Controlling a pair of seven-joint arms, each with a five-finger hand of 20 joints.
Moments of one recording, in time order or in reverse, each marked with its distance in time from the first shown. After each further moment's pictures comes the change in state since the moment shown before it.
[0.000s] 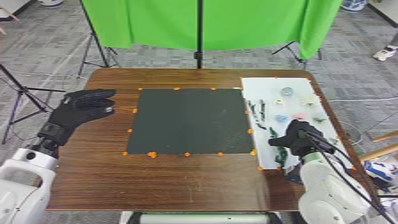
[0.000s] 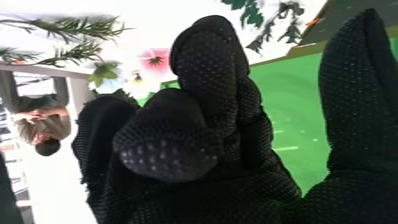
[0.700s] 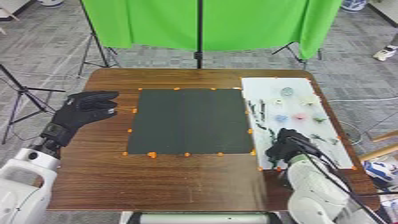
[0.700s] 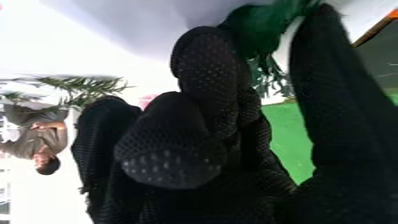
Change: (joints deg) left arm -0.4 -0.5 0.2 0.1 0.0 -1.8 -1.0; right arm 4.8 -1.4 -6.4 4.4 1.0 -5.3 3.3
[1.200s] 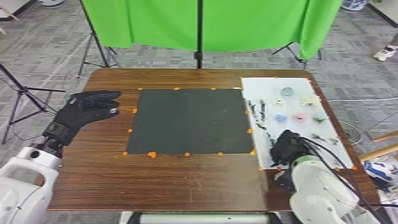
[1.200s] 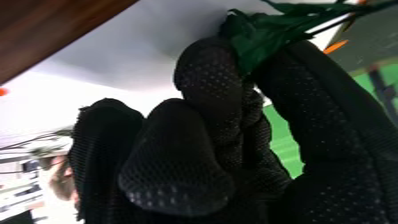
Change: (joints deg) left arm -0.7 -0.2 0.3 0.1 -0.1 -1.1 -0.2; right arm -4.0 -2.6 6.0 -0.4 8.8 7.0 -2.0
